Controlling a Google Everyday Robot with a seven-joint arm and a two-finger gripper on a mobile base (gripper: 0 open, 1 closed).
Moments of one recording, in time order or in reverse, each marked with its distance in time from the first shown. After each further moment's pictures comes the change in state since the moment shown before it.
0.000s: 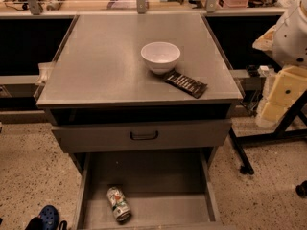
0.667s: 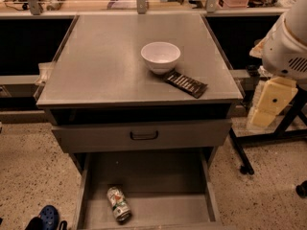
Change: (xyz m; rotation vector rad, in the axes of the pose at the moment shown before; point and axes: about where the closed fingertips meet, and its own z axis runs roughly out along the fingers) arm 0.001 0.001 0.021 0.018 0.040 0.038
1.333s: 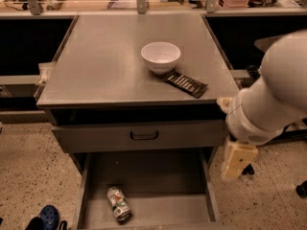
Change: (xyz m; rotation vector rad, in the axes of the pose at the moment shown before) arm -0.005 0.064 0.107 0.006 -0.039 -0.164
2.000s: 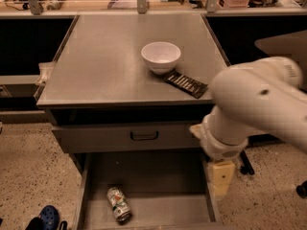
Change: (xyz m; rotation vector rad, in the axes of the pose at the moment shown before) arm -0.018 0.040 0.071 -0.204 0.040 -0.219
